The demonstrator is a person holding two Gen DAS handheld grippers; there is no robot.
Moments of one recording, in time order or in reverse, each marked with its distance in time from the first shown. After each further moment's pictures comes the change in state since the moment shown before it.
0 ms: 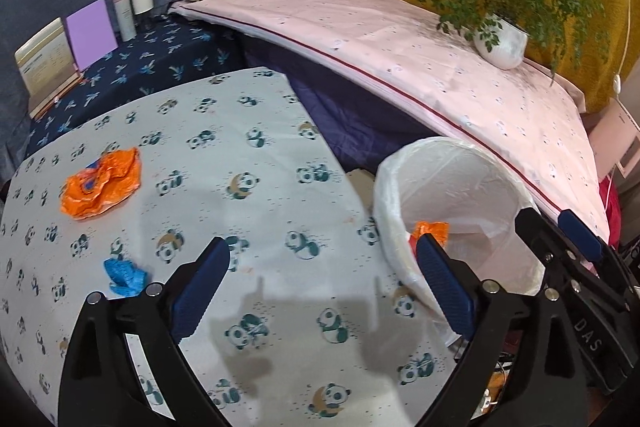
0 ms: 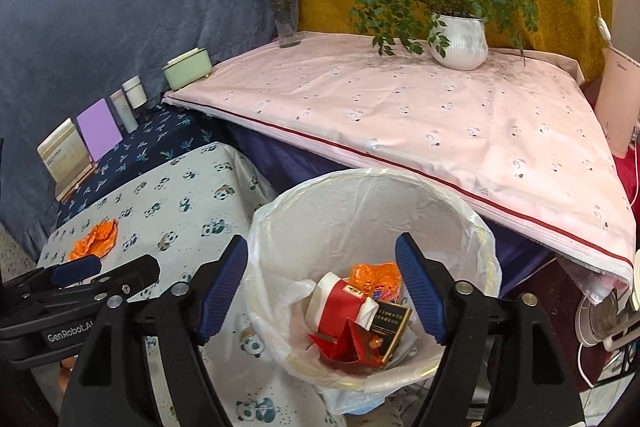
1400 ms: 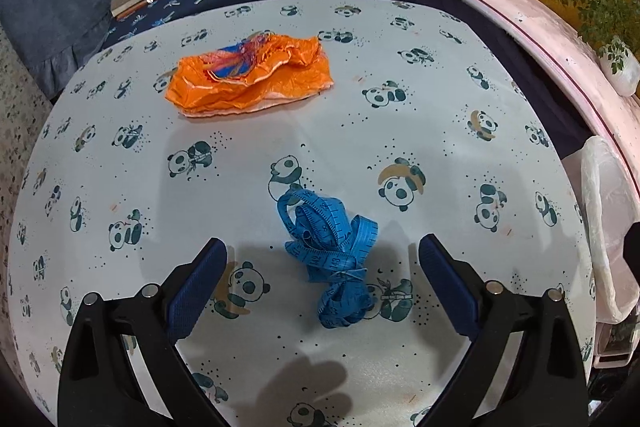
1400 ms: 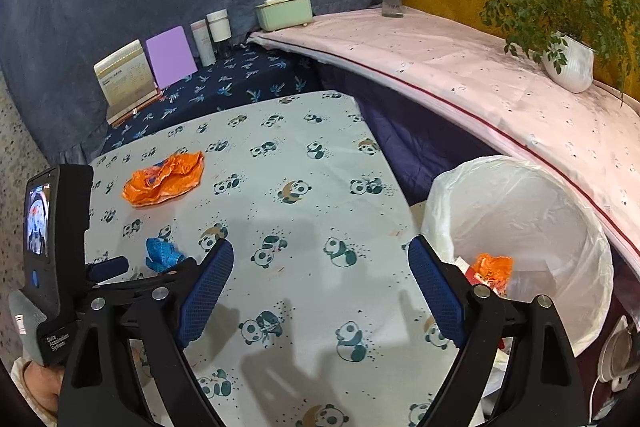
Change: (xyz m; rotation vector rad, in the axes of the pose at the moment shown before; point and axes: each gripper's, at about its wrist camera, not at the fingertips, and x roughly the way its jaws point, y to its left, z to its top) left arm 0.049 0.161 -0.054 -0.227 0.141 0.230; right arm 0.036 0.150 -0.034 -0.209 0.119 0.159
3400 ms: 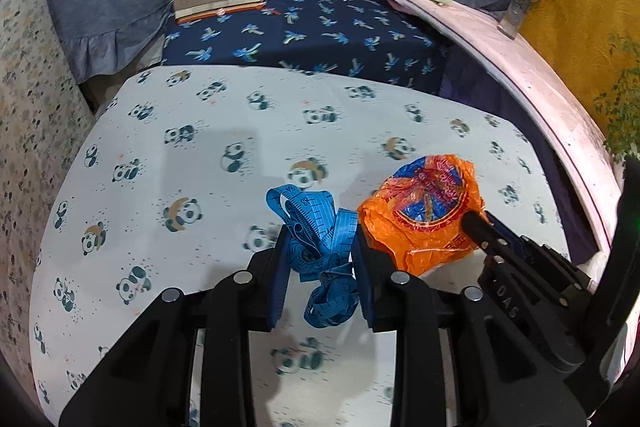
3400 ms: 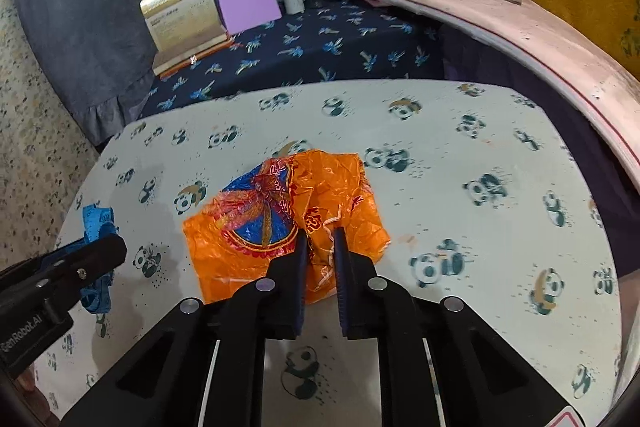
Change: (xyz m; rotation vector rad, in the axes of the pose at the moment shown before) left arm -0.027 0.142 0.072 -0.185 -0.118 -0.025; right arm 0.135 0.161 0.056 -0.130 0.110 0.170
